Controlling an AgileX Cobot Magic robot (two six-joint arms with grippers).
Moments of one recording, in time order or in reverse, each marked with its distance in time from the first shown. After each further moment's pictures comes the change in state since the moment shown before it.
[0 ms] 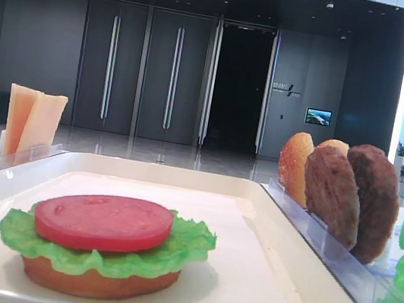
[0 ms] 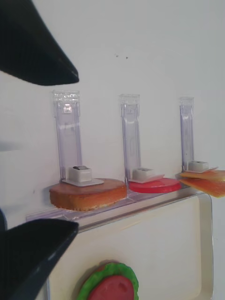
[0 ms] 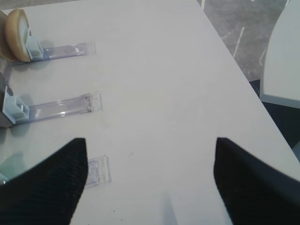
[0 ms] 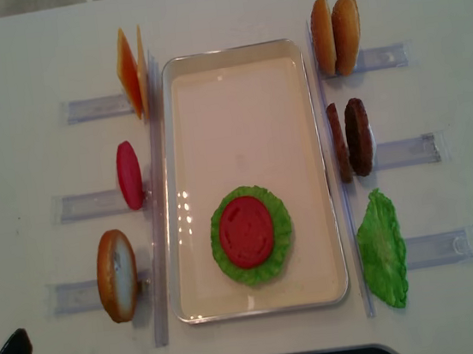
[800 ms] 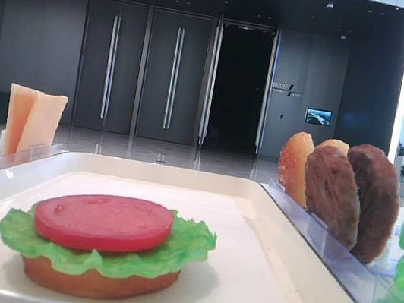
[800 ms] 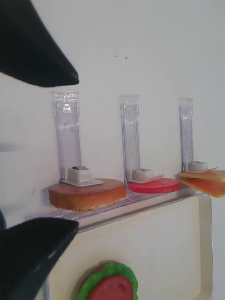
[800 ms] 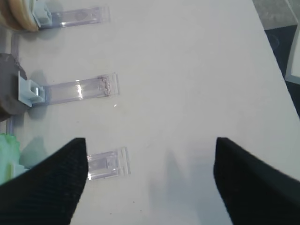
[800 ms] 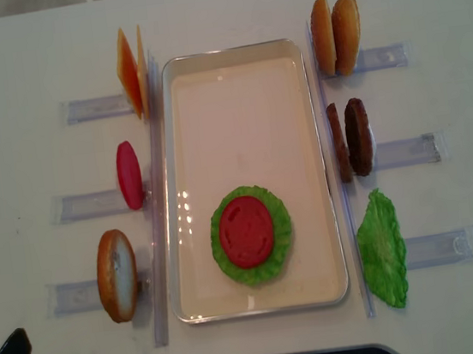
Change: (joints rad) left arm 0.000 0.000 0.000 0.002 -0.002 0.000; right arm 0.000 0.557 -0.246 0.074 -0.012 -0.039
